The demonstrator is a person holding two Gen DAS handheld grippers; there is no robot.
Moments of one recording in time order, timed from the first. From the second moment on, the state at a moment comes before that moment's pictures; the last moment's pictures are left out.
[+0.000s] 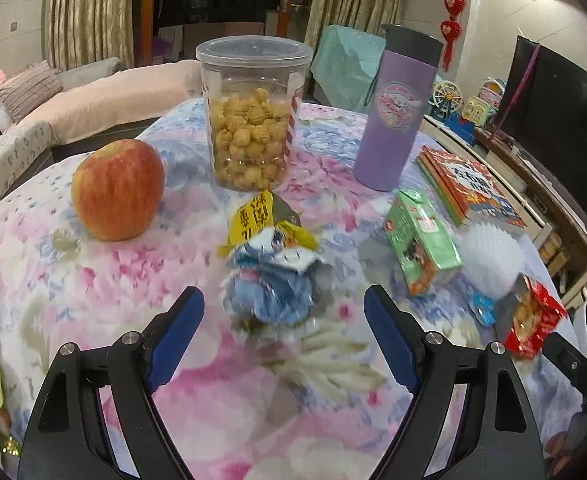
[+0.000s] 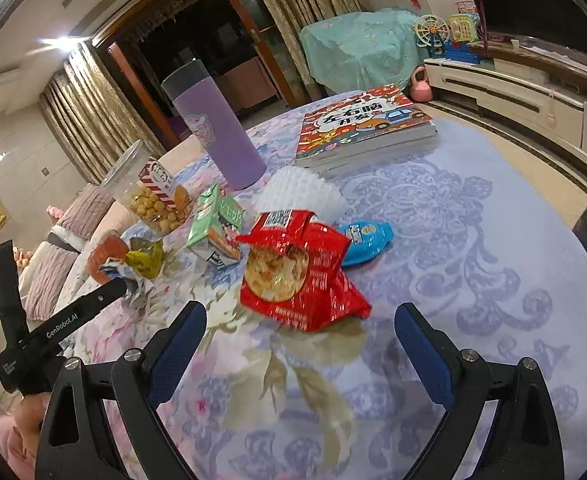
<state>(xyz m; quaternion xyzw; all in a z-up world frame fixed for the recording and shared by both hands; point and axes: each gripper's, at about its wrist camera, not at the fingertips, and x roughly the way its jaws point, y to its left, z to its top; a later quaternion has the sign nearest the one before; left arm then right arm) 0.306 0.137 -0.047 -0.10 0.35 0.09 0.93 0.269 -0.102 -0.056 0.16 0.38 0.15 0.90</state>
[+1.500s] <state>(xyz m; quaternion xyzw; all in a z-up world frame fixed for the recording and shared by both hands) 0.215 -0.045 -0.027 -0.08 0.38 -0.18 0.90 0.166 -0.196 -0.030 0.20 0.33 0.12 0.91</state>
